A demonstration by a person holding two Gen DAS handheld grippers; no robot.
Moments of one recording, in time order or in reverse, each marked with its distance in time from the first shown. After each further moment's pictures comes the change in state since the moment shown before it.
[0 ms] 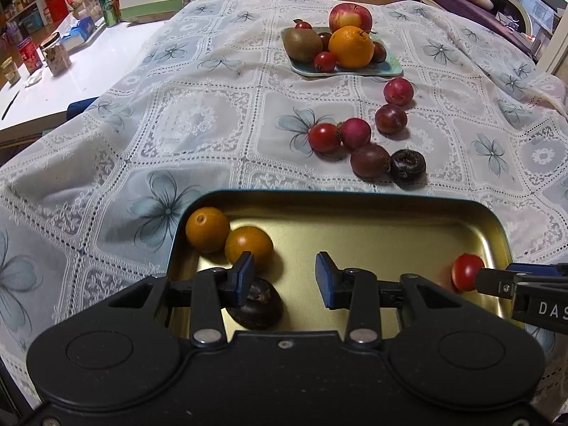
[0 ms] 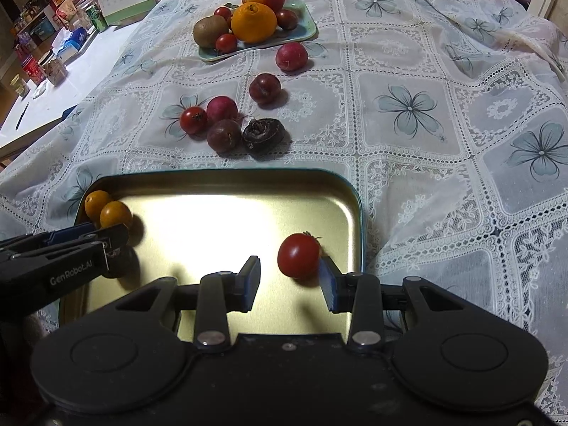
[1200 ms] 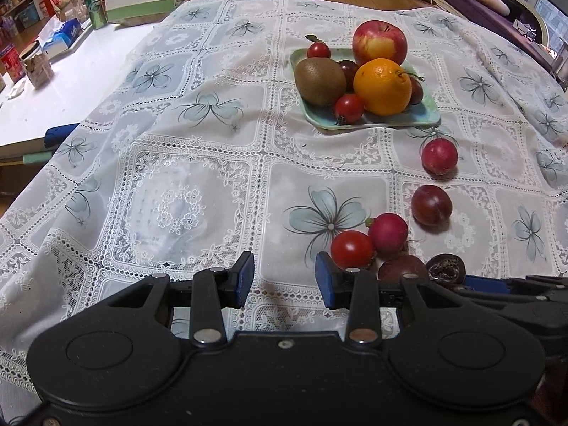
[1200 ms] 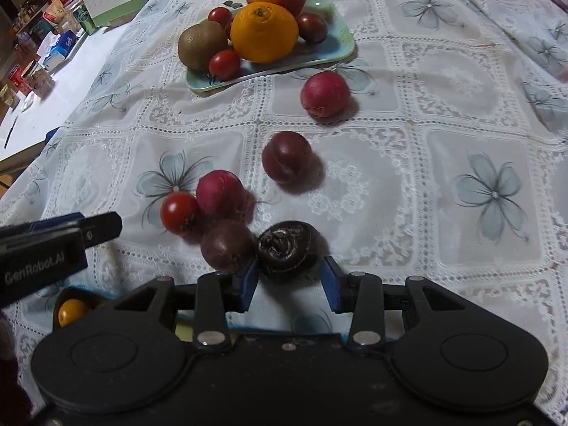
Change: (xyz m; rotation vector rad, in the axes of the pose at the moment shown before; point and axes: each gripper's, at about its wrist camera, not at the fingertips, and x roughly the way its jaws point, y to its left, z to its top) left arm 0.067 0.012 0.099 -0.022 0.033 -0.002; right arm 0.100 0.030 0.104 0.002 0.038 0.032
